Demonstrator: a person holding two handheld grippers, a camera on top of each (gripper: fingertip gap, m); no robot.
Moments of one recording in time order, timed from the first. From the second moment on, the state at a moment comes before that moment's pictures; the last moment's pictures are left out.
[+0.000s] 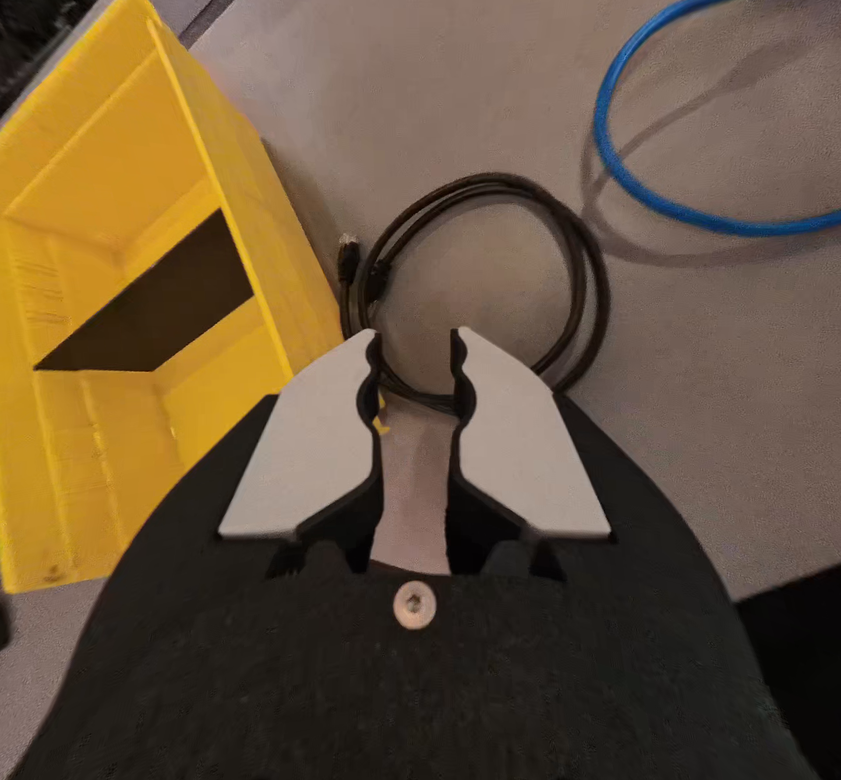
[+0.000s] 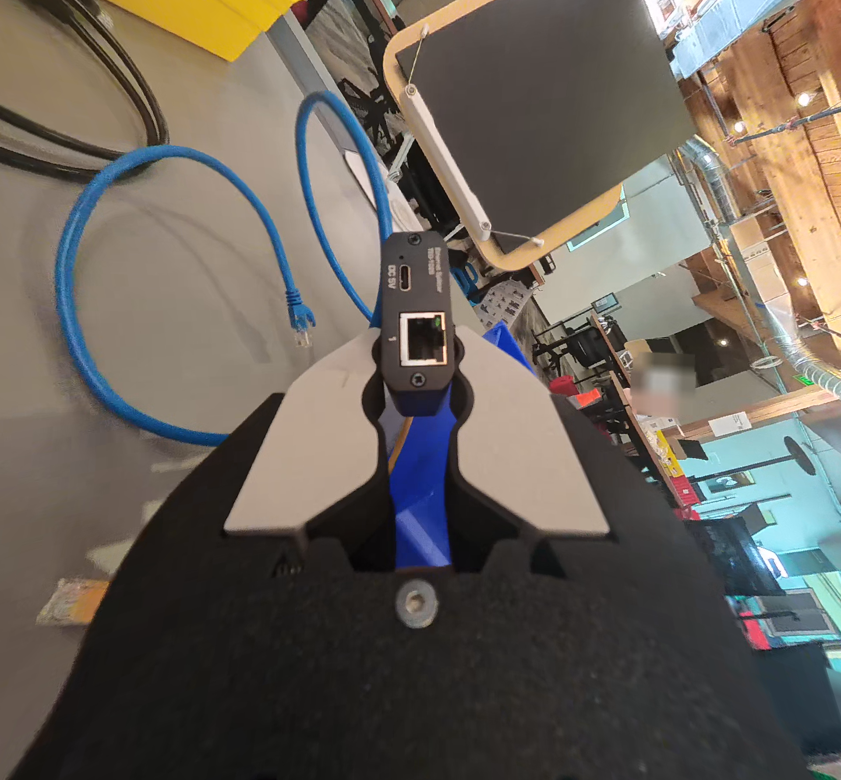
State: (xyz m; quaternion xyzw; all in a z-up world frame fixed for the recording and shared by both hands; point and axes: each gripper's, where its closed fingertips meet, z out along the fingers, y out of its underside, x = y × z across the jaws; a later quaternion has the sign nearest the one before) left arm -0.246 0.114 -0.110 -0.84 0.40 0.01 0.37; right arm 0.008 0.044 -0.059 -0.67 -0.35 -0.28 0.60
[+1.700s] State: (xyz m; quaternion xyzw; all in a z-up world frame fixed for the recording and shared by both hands) left arm -0.199 0.057 -0.135 -0.82 0.34 -0.41 0.21; right arm 0.014 0.035 -0.068 -0.69 -0.35 -0.24 0.60
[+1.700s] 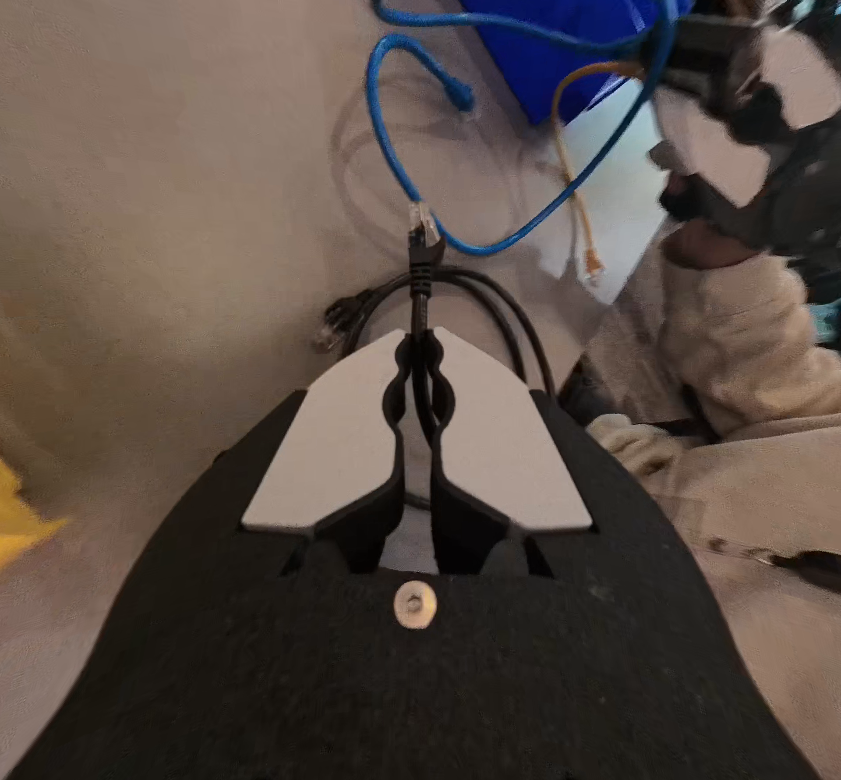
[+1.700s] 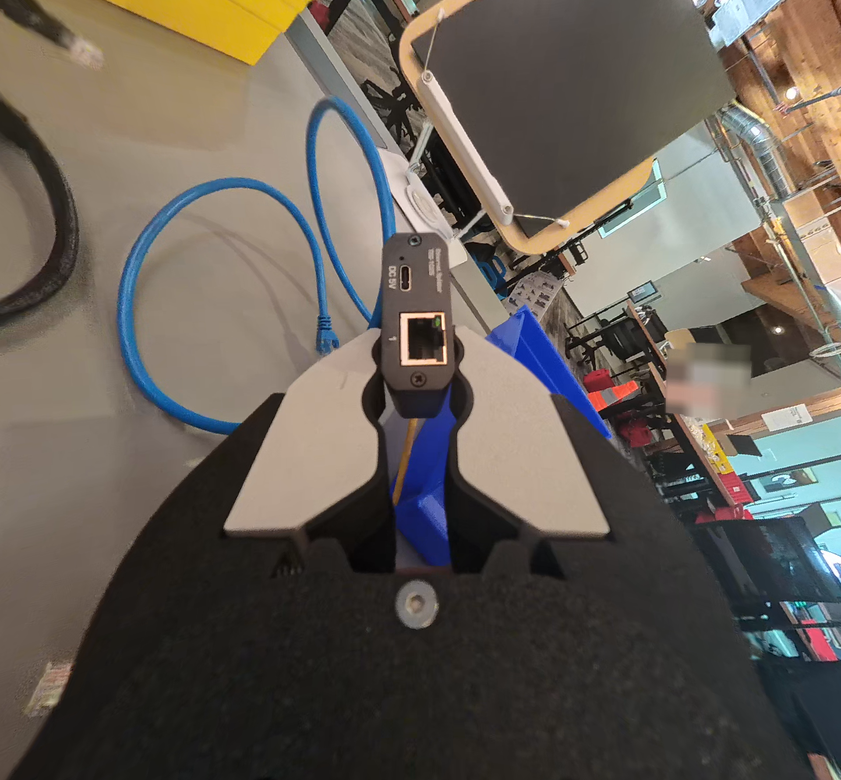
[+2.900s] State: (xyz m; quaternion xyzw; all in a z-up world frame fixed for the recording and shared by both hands) left arm -0.100 -0.009 -0.069 -0.72 0.11 -0.69 -0.02; right arm -0.039 0.066 -0.083 -0.59 -0.46 -0.38 0.55
